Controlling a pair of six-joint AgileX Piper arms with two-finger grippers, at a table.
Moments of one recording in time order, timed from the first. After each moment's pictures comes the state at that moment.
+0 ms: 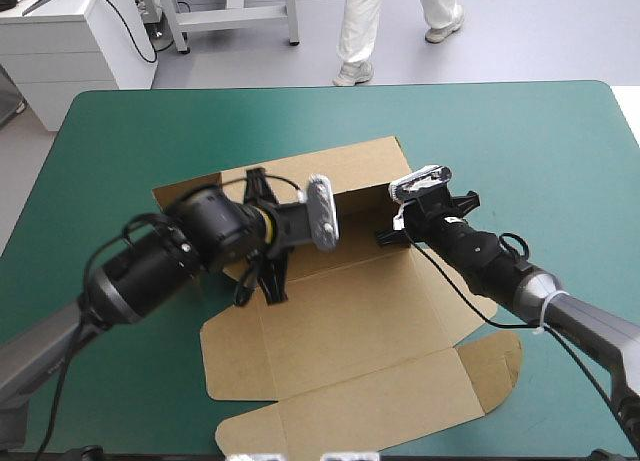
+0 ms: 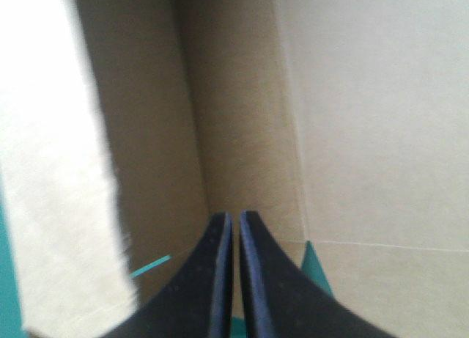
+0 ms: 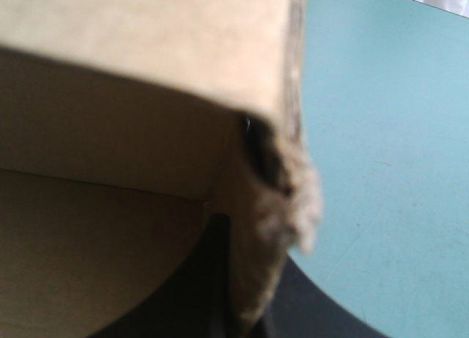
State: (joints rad) left arm -0.88 1.44 -1.48 0.27 1.15 0.54; right arm 0.49 1.51 -0.86 1.27 -0.18 -1.32
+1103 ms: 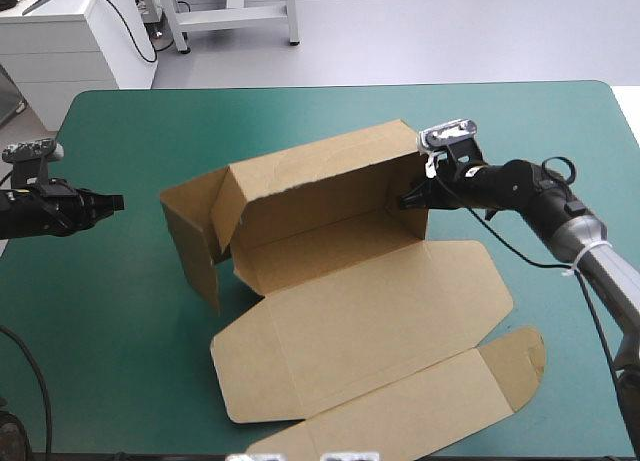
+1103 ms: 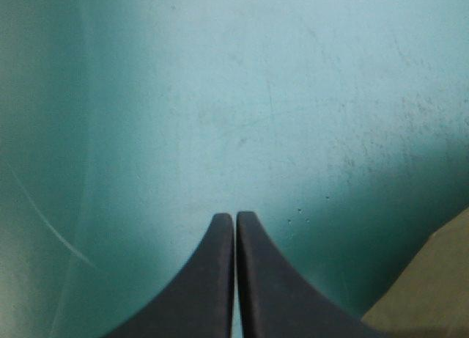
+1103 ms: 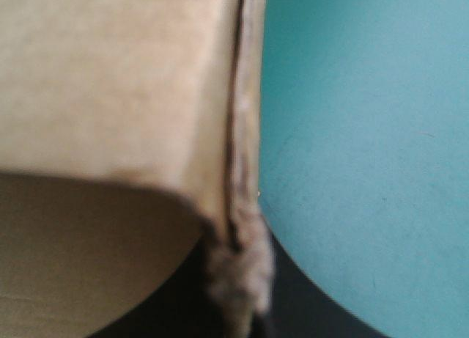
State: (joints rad) left arm 0.39 1.35 -1.20 -0.60 1.00 0.56; right arm 0.23 1.54 -1.21 0.55 0.55 -0.53
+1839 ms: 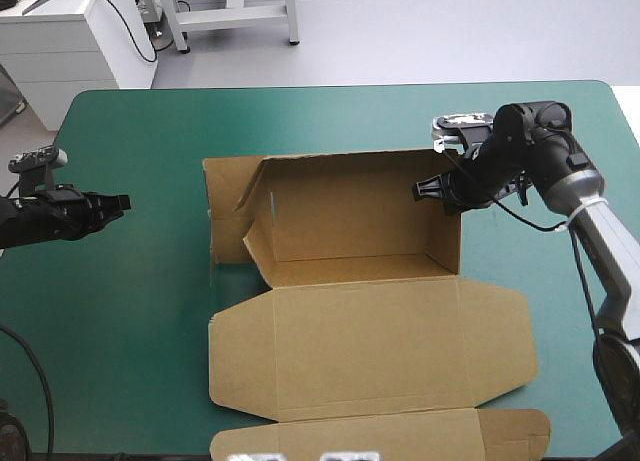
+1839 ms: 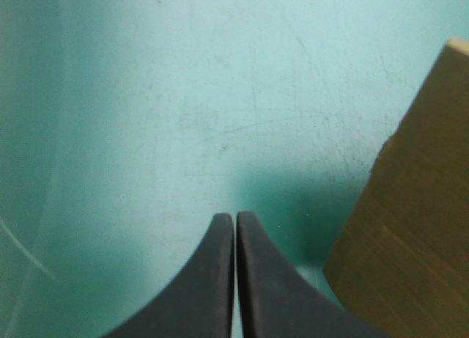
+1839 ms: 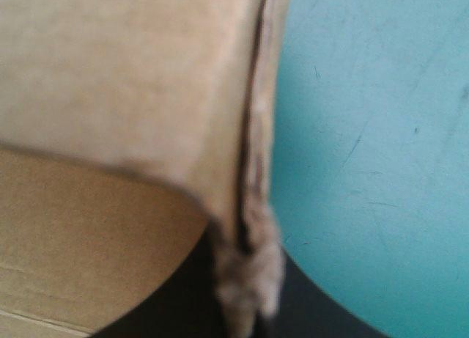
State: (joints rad) left arm 0.39 1.35 -1.12 -0.69 0.94 0.57; right arm 0.23 1.66 -1.60 0.15 1.24 0.01
